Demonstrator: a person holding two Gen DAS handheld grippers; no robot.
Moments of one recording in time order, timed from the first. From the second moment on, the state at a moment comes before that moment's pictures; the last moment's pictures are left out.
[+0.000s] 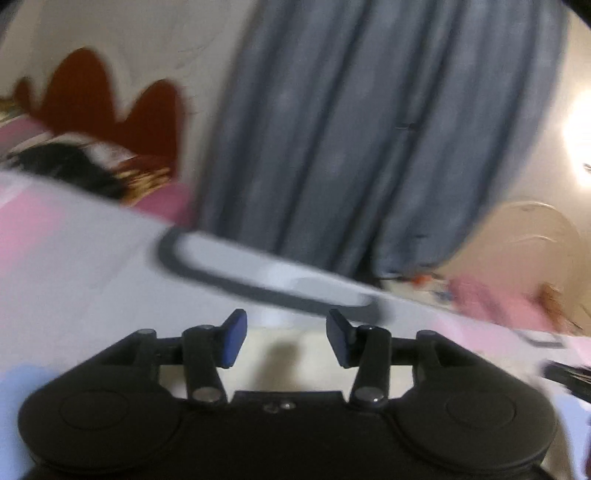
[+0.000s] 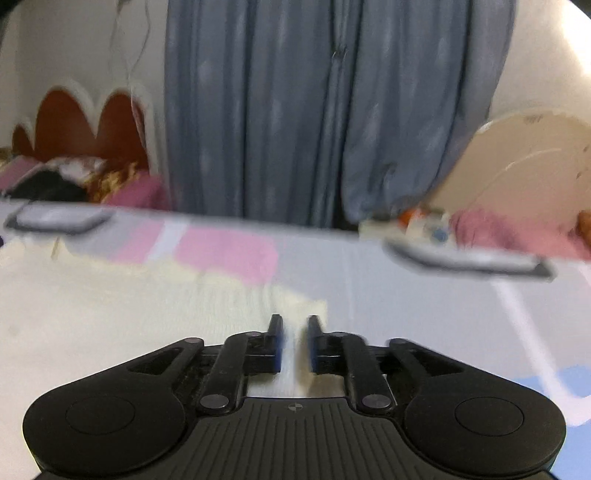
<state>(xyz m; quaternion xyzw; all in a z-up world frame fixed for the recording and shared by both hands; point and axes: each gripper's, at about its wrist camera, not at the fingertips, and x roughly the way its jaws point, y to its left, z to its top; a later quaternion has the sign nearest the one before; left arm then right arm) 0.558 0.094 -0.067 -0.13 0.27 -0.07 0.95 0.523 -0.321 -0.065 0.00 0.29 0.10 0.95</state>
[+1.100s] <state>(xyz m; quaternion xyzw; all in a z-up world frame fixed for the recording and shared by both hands) 0.483 0.042 -0.103 0.03 0.31 -0.11 0.94 0.464 -0.297 -0.080 -0.07 0.35 0.17 0.92</state>
